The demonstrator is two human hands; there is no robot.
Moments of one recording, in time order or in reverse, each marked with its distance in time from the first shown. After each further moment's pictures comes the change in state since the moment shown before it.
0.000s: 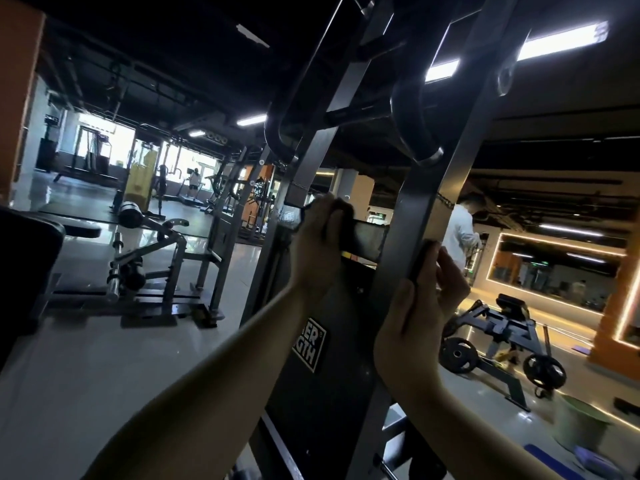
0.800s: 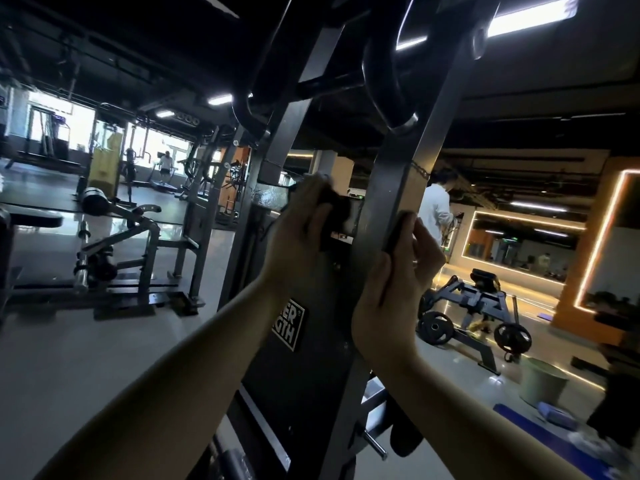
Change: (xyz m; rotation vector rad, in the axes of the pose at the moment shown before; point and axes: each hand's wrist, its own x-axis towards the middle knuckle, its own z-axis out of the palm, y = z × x) left_hand -0.022 -0.002 -0.006 0.017 -0.126 0.129; right_hand 0.000 -0.004 -0.001 0.013 0.010 0.021
